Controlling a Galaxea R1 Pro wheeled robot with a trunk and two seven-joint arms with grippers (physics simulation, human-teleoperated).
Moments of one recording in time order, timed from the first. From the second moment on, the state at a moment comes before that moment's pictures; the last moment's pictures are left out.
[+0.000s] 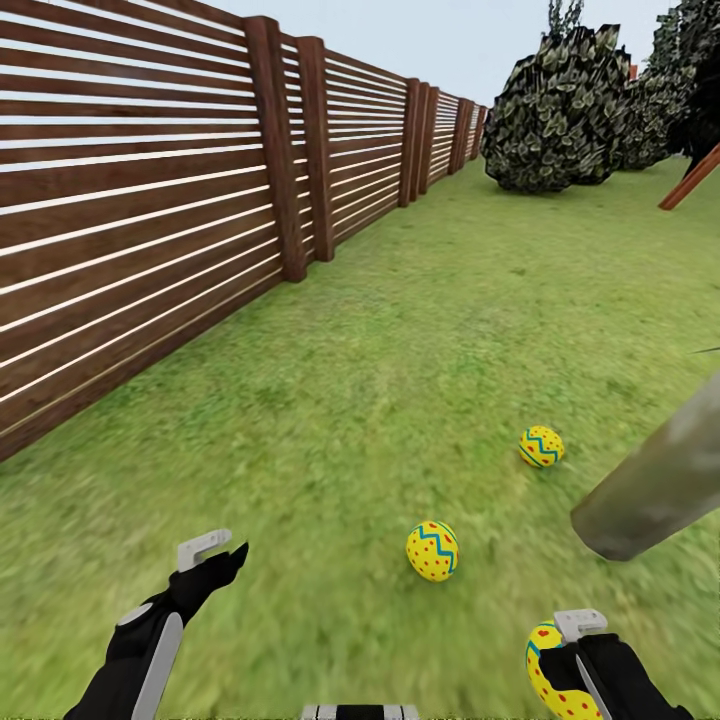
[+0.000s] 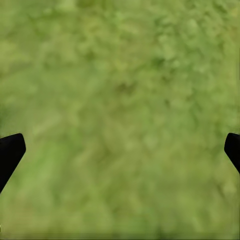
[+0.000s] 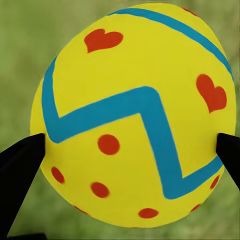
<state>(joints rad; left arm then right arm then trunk) -0.25 -0.04 0.22 -1.22 0.20 0.41 -0.07 -0.28 -0.18 -0.09 -0.94 0.15 0.74 0.12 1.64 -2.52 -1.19</state>
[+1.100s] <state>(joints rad) -0.25 -0.04 0.22 -1.23 0.20 0.41 -0.07 -0.28 -0.18 -0.09 -0.94 0.16 0.74 0.12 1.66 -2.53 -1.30</state>
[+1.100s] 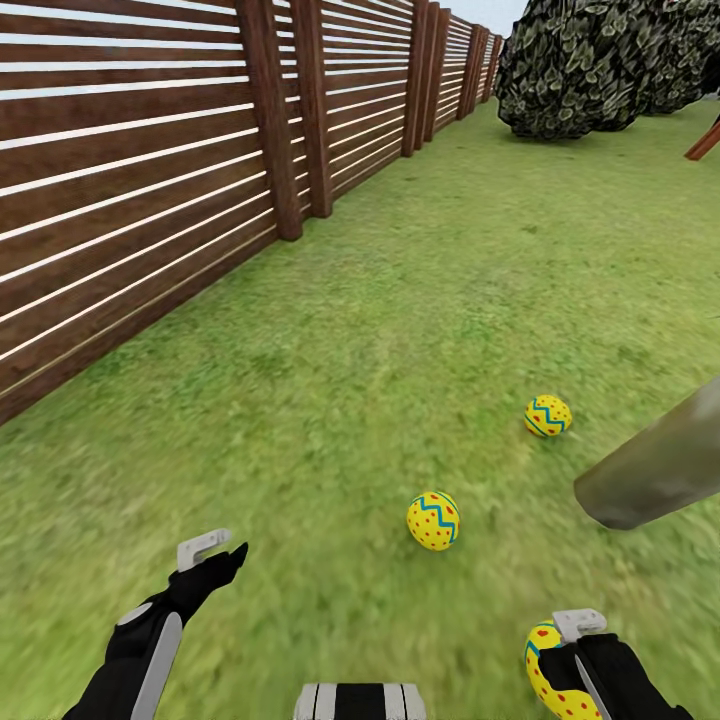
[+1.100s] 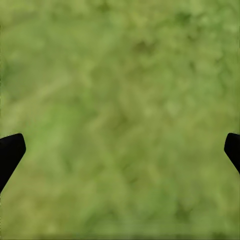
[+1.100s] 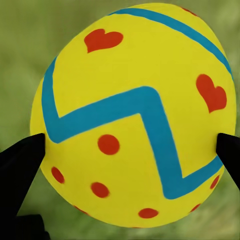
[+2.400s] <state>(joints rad) -0.25 -0.04 0.22 -1.23 0.20 0.41 -0.07 -0.28 -0.18 -0.09 -0.94 0.15 0.74 0.12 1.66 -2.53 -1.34</state>
